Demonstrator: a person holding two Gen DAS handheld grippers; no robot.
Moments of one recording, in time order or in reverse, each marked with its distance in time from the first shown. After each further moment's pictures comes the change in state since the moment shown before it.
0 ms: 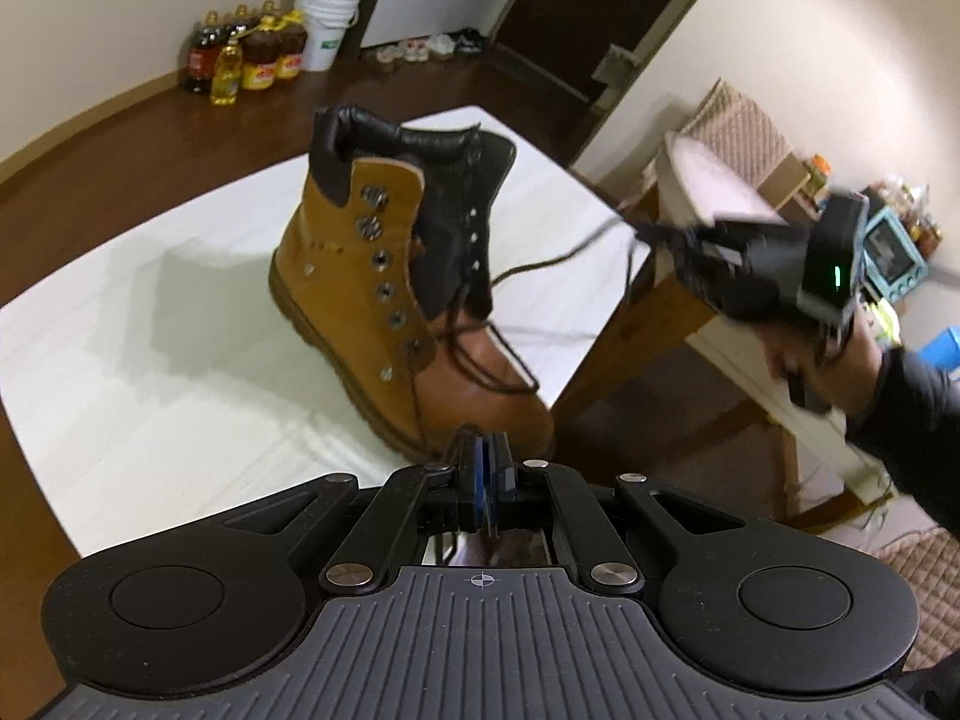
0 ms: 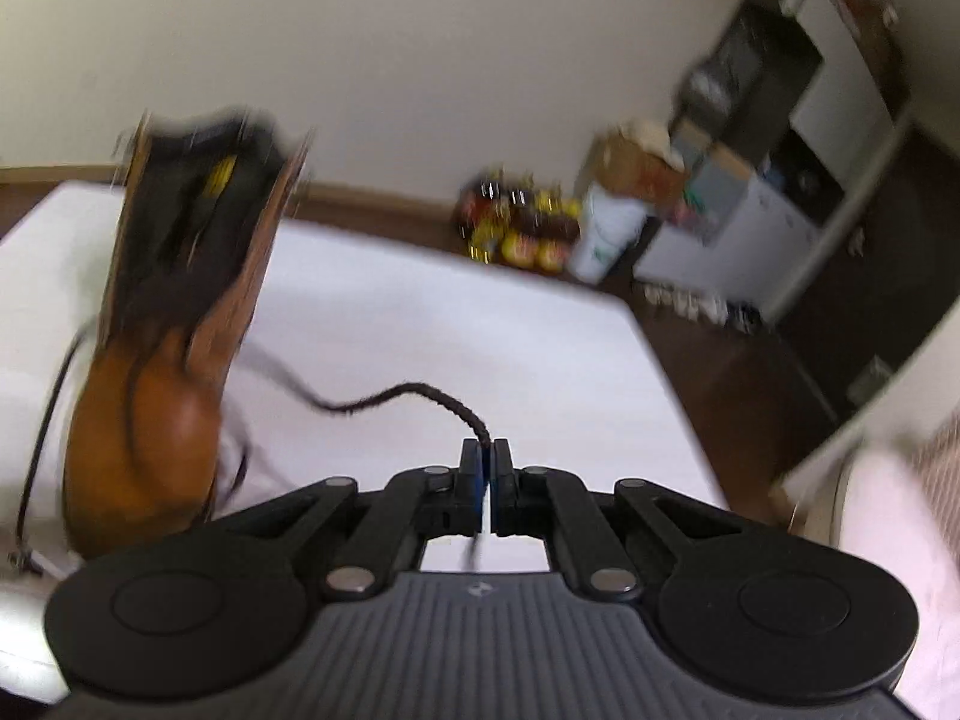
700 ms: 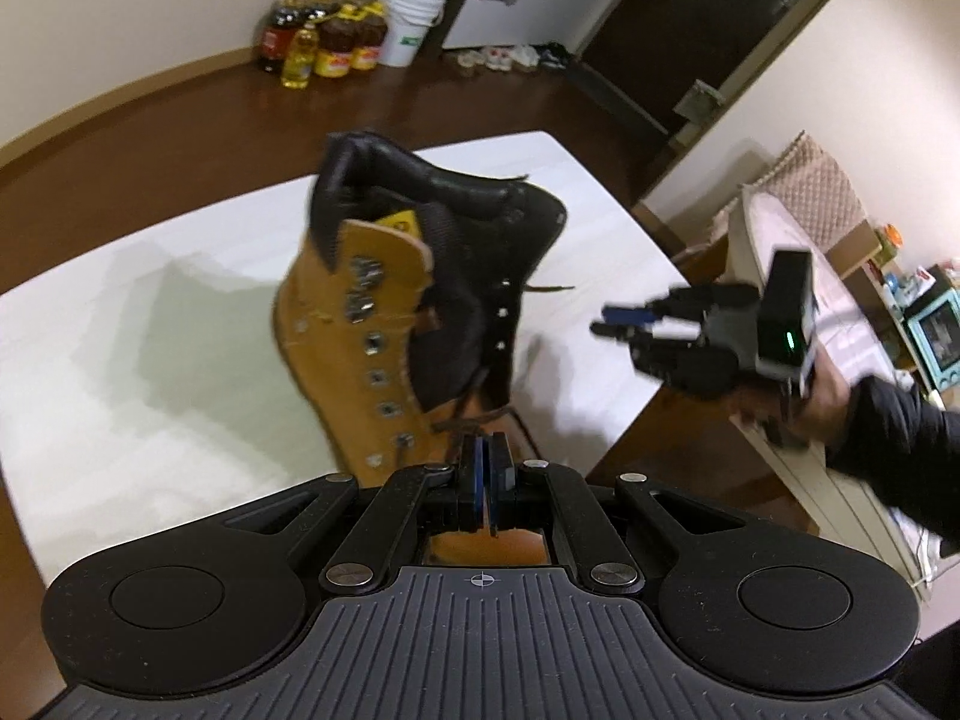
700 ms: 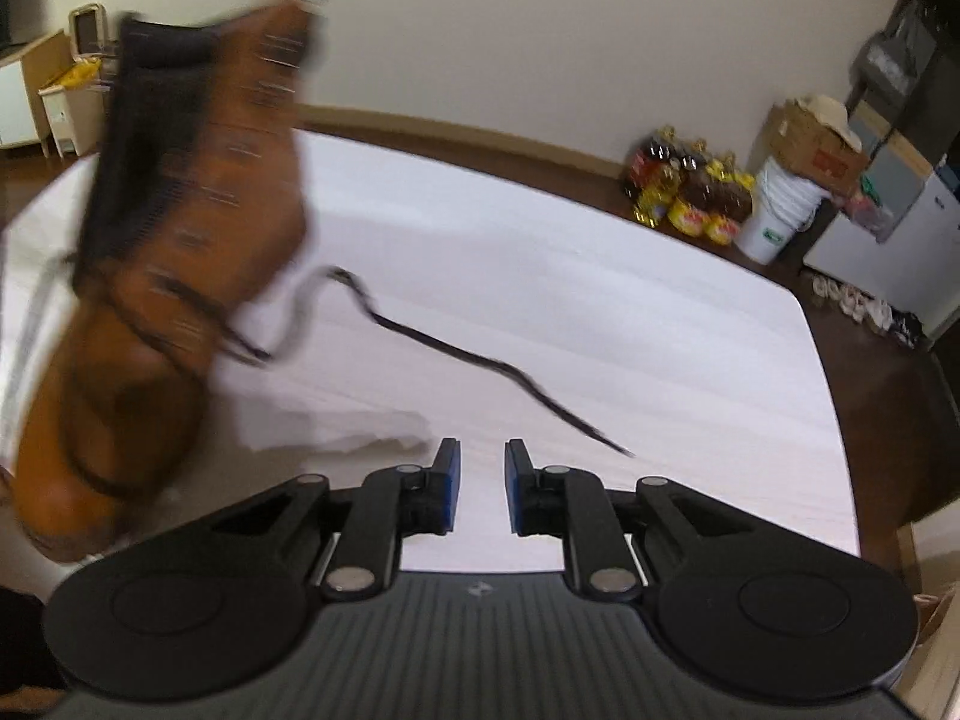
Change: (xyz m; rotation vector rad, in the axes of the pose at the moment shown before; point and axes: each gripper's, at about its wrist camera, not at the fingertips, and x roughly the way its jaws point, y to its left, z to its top) left arm 0.057 -0.016 0.057 -0.152 0.004 0.117; right arm 0.138 -0.047 -0.036 -0.143 0.140 0.352
